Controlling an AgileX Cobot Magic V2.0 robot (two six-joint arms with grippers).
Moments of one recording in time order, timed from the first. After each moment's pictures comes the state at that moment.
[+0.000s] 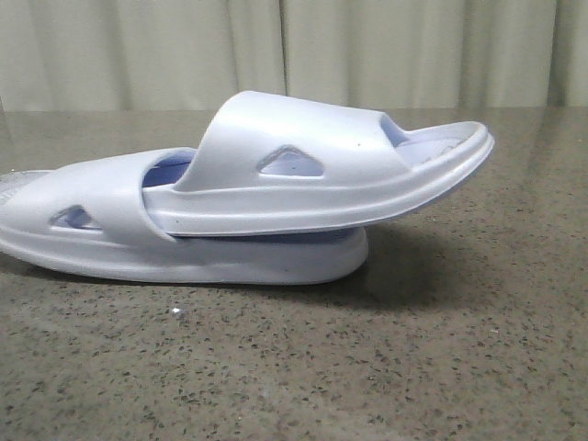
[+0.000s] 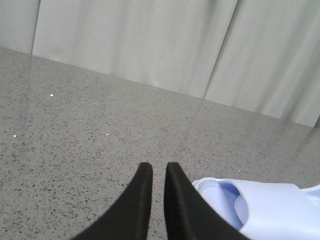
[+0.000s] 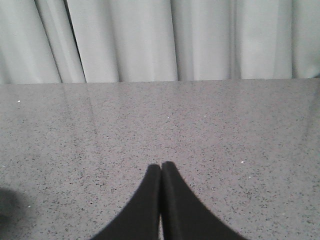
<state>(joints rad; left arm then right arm) -0.14 0.18 -0.09 -1.57 0.13 1.26 0.43 -0.01 -0.36 -0.55 0.62 0.51</state>
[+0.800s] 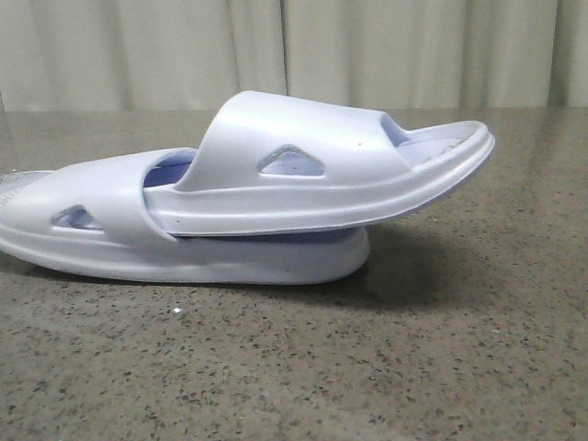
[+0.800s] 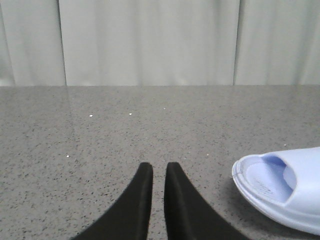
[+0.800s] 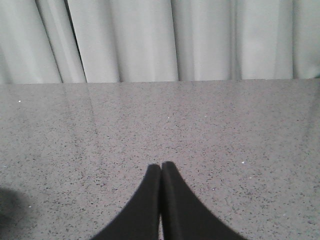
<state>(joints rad) -0.14 0.00 -0.08 -0.23 0.19 0.21 0.43 -0.01 -0.36 -0.55 0.62 0.51</state>
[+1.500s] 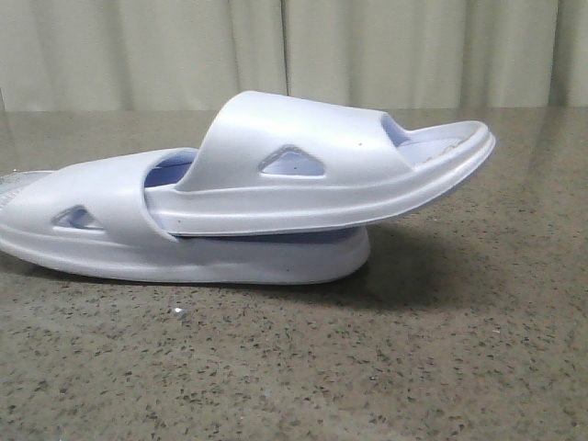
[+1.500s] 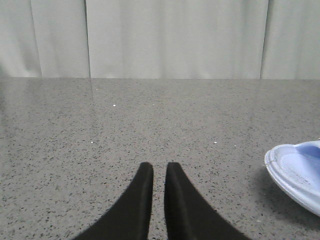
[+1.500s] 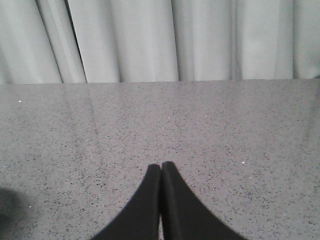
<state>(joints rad) -0.10 0.00 0.00 0.00 0.11 -0.02 0.43 -0.01 -0.36 -0.55 0.62 0.51</state>
